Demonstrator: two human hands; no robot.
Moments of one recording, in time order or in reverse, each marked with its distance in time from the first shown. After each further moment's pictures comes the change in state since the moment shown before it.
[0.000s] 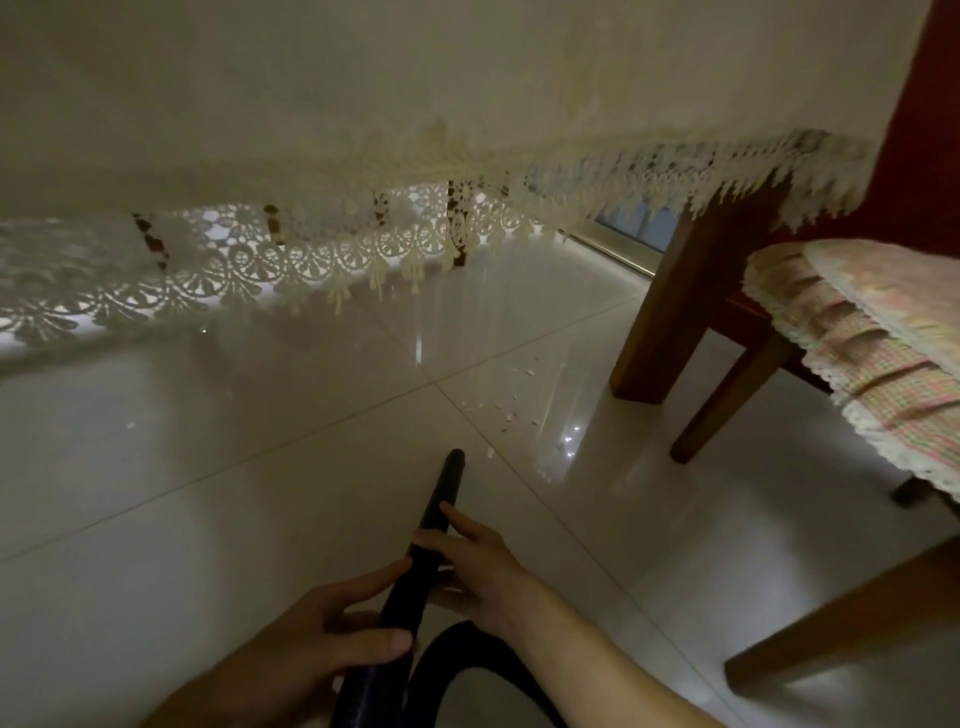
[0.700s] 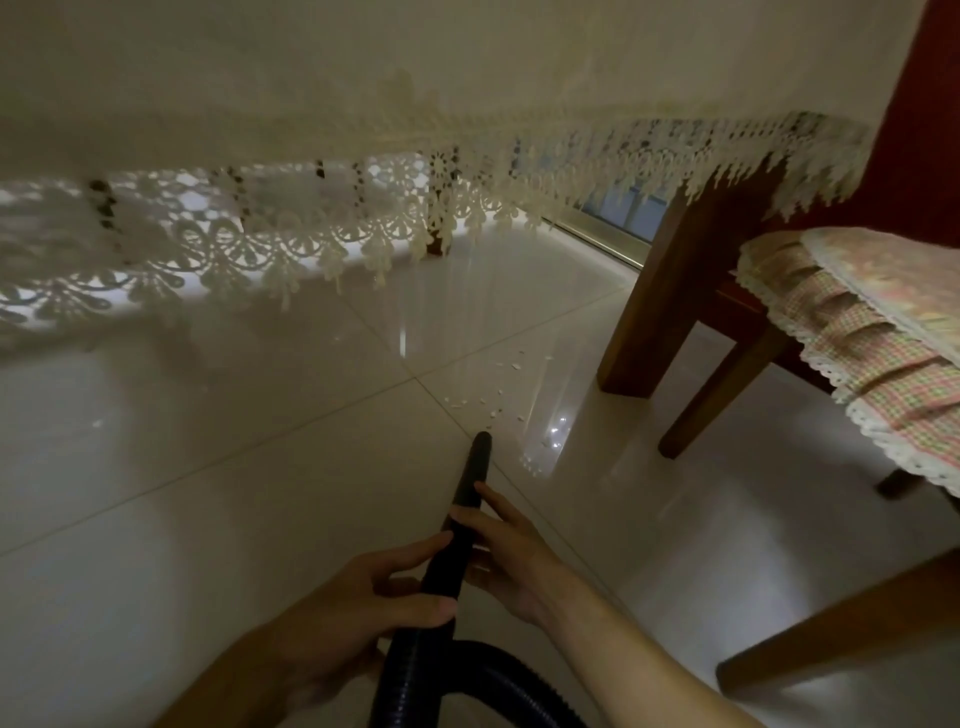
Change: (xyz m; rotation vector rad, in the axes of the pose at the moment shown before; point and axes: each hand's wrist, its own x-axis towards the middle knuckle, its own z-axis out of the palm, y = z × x) left_hand 0.058 0.017 0.020 -0.047 0.064 -0.018; right_hand 0.020 -0.016 -0.051 0.118 0.054 -0.078
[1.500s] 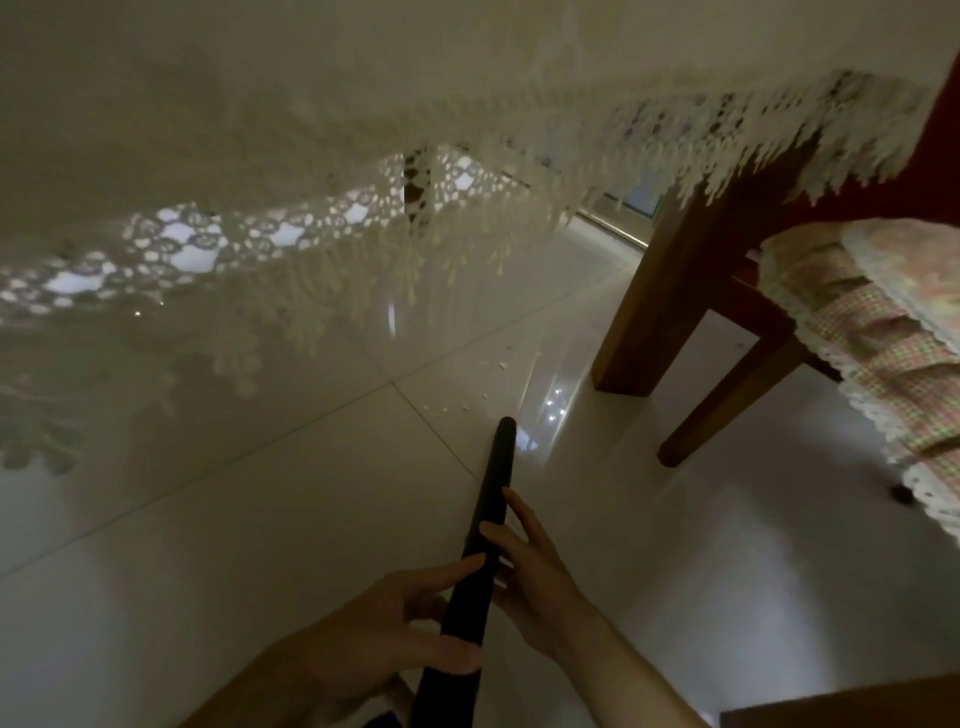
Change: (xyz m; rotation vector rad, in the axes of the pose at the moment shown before) left_hand 0.078 0.045 0.015 0.186 -0.160 -0.133; right_hand 0.047 -0.026 -0.049 0.136 0.034 -0.028
